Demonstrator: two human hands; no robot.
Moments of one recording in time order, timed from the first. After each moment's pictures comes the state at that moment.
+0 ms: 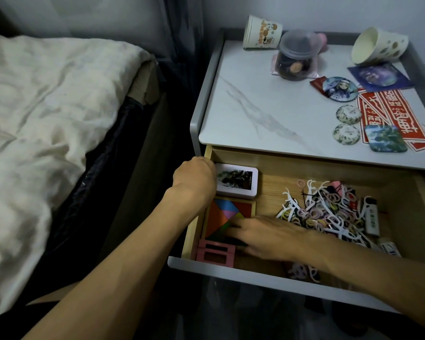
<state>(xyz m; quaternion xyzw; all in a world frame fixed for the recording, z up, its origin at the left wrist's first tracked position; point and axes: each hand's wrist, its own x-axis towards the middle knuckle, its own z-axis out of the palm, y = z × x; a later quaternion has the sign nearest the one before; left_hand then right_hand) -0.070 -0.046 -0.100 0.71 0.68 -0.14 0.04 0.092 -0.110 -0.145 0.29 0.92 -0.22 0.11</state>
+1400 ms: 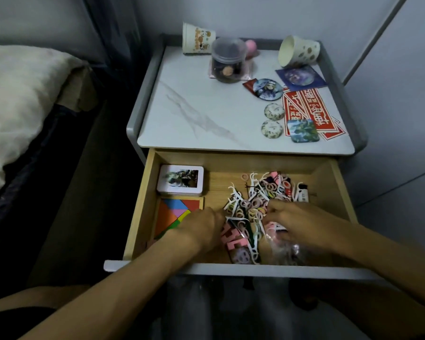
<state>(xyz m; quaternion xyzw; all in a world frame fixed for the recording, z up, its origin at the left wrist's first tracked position) 0.025 -0.114 -0.136 0.83 0.46 -0.18 0.25 0.259 -0.143 -0.125 0.45 0.87 -0.14 0.15</state>
